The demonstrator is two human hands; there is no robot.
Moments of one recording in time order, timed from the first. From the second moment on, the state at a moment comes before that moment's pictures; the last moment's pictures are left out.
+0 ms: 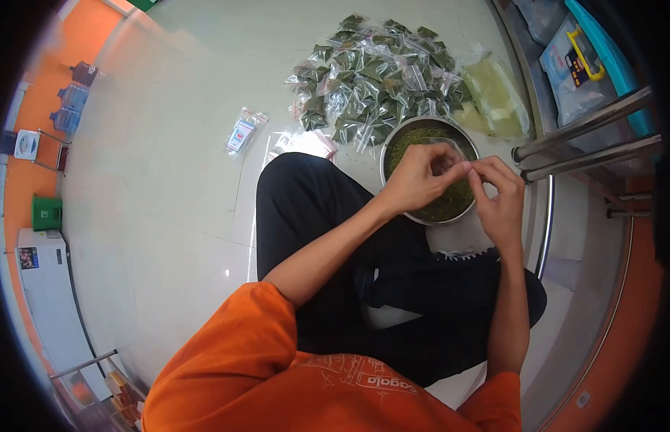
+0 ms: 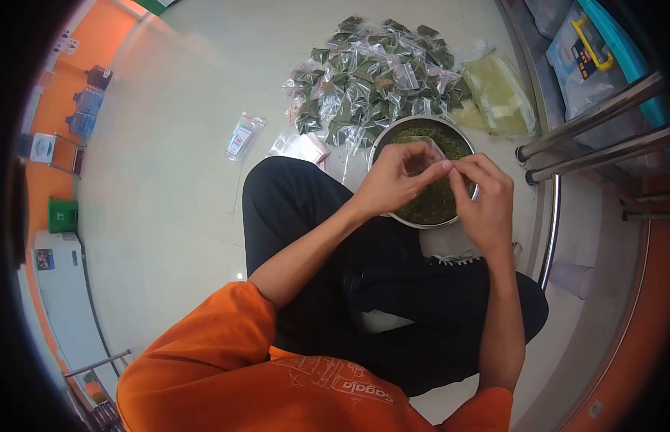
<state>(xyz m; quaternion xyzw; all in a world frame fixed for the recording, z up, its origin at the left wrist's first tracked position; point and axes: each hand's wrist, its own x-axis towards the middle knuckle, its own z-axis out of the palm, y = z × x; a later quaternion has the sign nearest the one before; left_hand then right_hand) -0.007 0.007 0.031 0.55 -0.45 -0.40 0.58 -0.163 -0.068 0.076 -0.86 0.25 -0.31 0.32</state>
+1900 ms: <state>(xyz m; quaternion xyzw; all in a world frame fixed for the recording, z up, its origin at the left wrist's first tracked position) 0.001 0.008 0.008 0.51 -0.59 -0.39 0.49 -0.162 -0.047 0.047 -0.92 0.28 -0.23 0.15</state>
